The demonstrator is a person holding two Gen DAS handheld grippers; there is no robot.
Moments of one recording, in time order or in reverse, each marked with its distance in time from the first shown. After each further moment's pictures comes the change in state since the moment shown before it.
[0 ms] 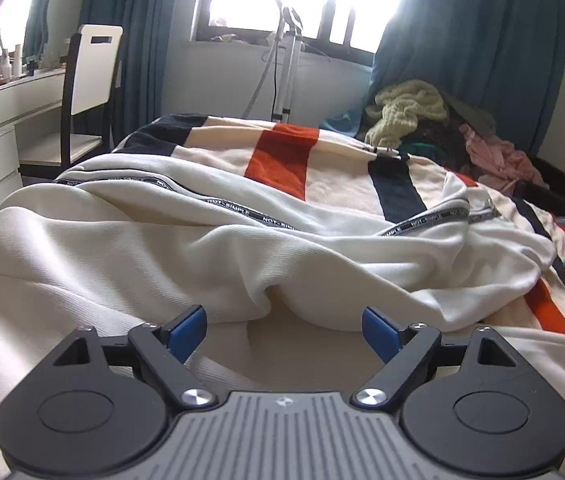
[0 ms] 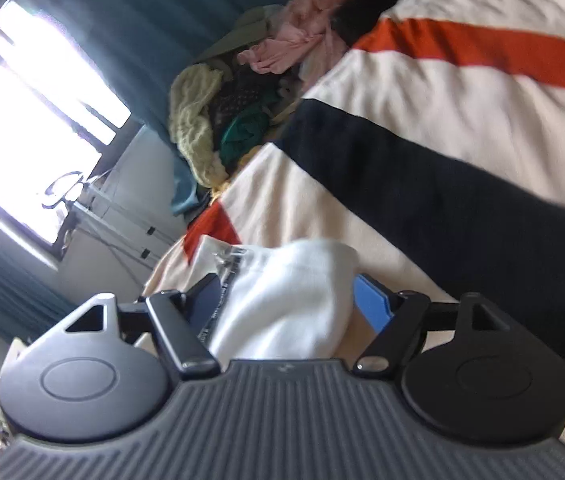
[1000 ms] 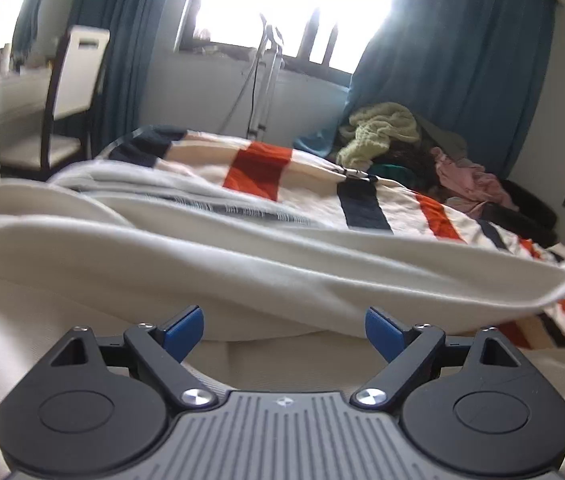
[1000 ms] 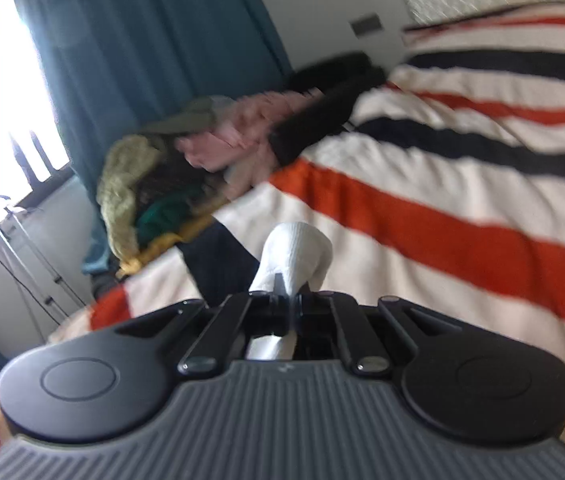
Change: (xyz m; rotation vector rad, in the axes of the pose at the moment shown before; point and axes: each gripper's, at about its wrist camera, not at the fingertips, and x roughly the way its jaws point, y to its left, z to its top) left arm -0.030 -0.006 -0.005 0.006 -0.056 -0.107; right arm -0.092 -0.029 0.031 -0.205 -0.300 -0.276
